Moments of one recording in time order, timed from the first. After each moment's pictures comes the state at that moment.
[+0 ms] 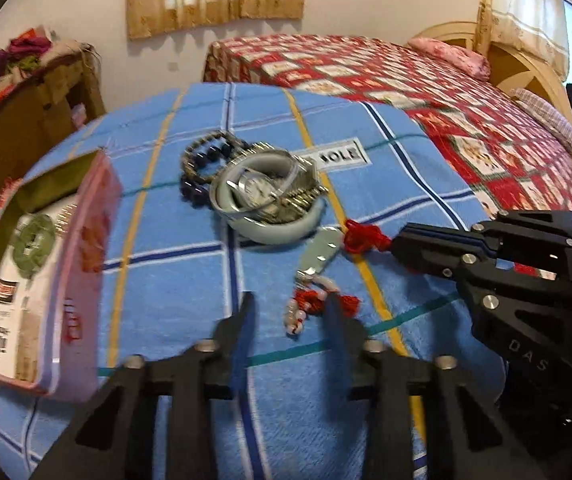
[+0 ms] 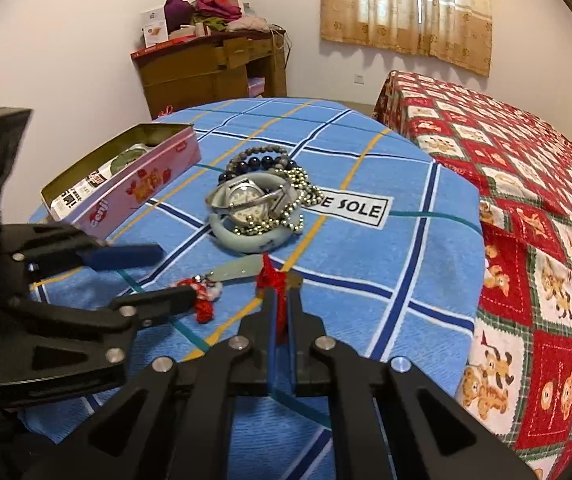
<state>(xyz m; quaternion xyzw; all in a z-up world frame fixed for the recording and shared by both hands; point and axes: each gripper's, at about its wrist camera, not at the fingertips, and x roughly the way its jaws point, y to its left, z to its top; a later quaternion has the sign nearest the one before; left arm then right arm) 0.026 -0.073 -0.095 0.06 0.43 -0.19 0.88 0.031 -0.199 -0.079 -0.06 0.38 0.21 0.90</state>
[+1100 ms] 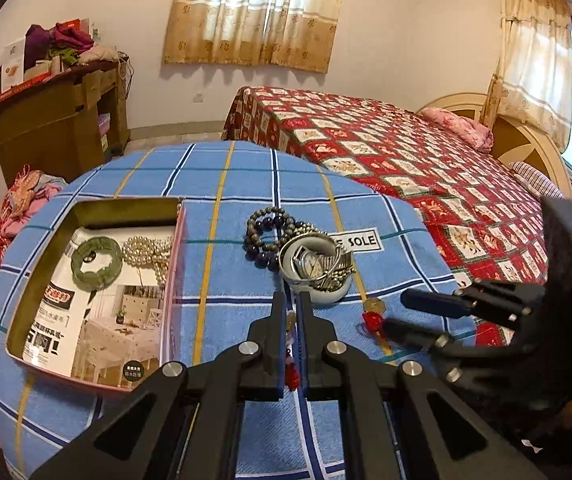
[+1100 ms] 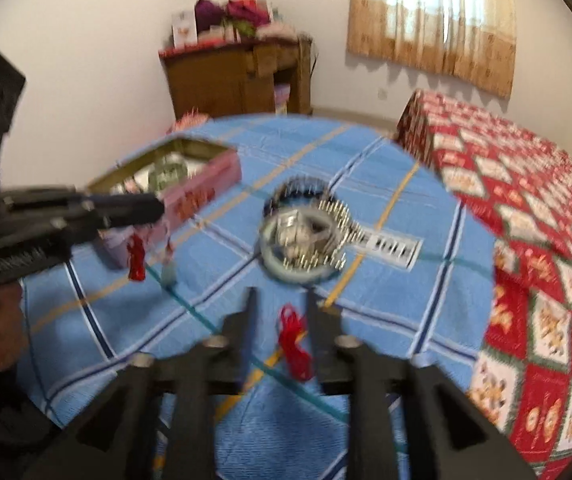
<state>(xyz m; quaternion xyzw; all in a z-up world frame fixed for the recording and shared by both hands) 0.011 -0.009 -0.032 -0.03 0.36 -0.17 0.92 0.028 -0.170 -0.060 -0.09 0.38 0.24 0.89</state>
